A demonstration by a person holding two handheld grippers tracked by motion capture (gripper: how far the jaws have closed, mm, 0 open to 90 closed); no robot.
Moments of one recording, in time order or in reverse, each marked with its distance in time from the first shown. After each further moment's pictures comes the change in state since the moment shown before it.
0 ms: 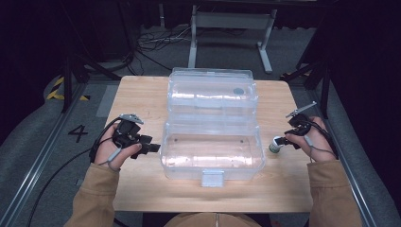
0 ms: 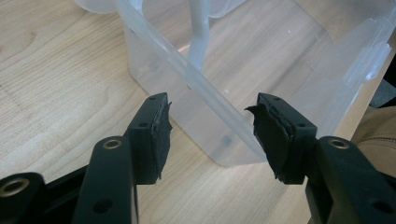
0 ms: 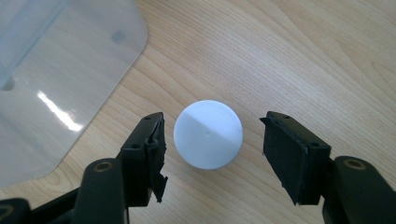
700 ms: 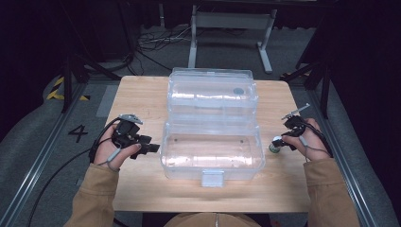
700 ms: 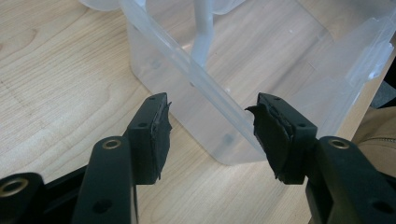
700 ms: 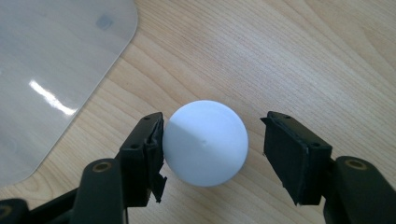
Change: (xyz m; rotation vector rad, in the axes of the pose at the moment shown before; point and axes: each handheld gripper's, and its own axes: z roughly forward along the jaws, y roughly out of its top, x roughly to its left) left arm 0.002 -0.002 0.000 0.000 0.001 -0.010; right arm -0.004 0.001 0.021 0.041 0.015 -0.006
